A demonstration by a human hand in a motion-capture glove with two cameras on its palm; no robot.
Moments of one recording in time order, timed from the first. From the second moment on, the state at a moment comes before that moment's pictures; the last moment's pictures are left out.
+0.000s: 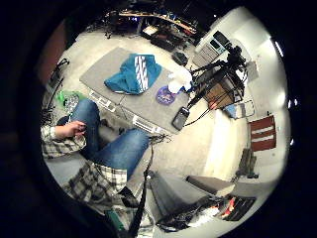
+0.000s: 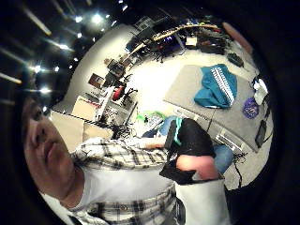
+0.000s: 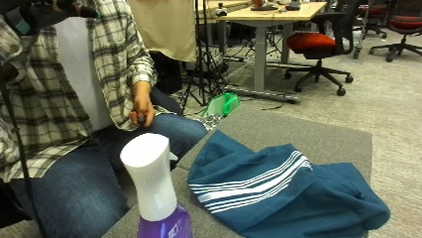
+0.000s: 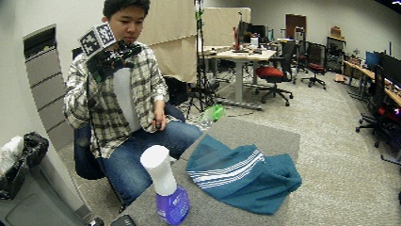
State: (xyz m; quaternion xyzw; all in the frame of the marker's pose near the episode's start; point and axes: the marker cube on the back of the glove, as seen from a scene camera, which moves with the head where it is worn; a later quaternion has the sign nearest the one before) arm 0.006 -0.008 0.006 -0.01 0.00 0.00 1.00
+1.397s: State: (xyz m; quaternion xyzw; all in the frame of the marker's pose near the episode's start) arm 0.205 -0.025 0.132 -0.04 -0.12 0.23 0.96
